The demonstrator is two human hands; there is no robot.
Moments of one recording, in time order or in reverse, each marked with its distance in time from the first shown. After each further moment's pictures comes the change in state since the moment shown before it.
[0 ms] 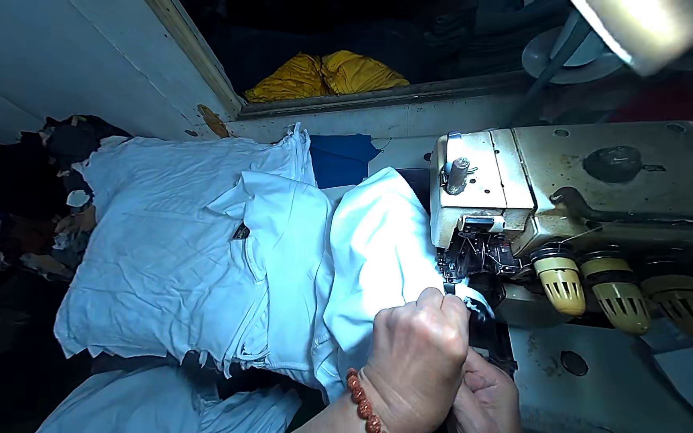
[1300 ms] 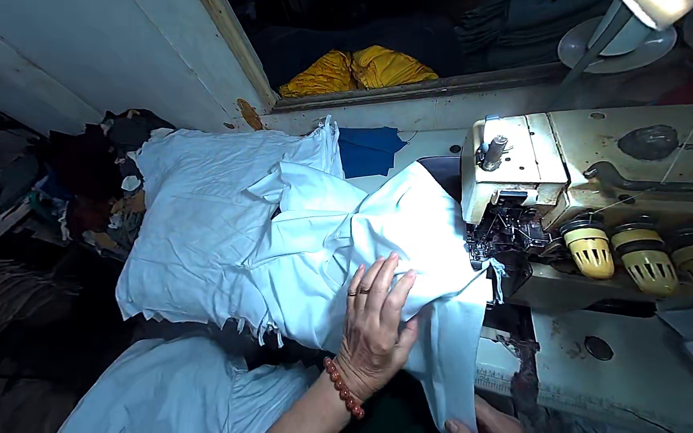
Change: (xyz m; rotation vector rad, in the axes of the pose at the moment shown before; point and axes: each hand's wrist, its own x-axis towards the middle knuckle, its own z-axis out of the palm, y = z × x) left_hand -0.088 -0.064 0.013 -0.062 0.169 -0.041; right_hand -0.068 0.058 -0.087 -0.646 -0.373 0.055
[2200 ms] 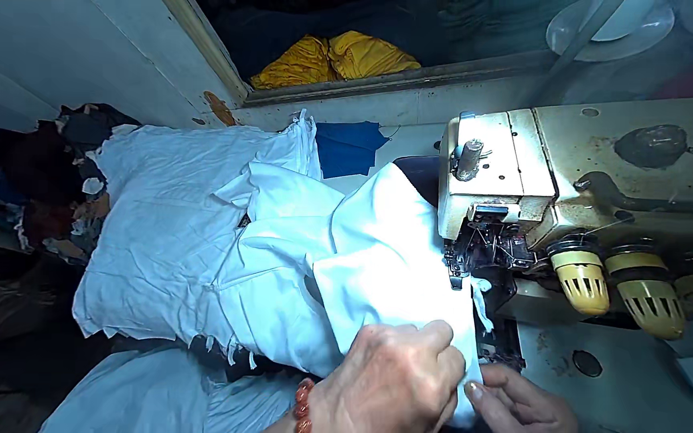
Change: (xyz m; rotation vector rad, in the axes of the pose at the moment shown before) left_hand 0.071 0.042 -0.029 -0.250 -0.455 0.294; right_hand 0.054 -0.059 -0.030 0.508 0.250 -0.087
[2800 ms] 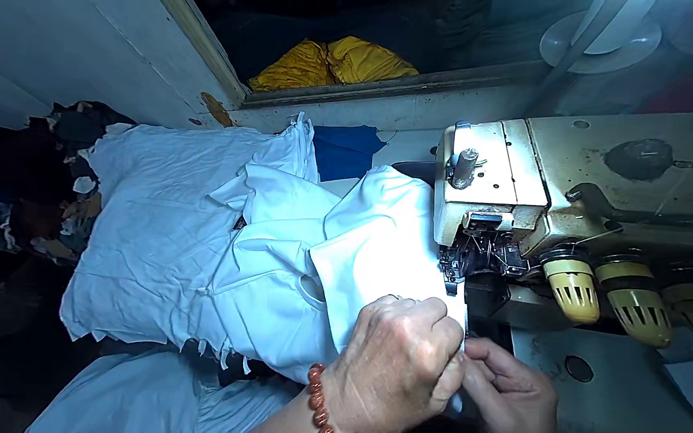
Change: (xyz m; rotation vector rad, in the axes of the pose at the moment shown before) left_hand 0.018 -0.009 0.008 -0.011 0.103 -0.083; right_hand 0.027 -0.002 0.018 -0.063 0.094 -0.103
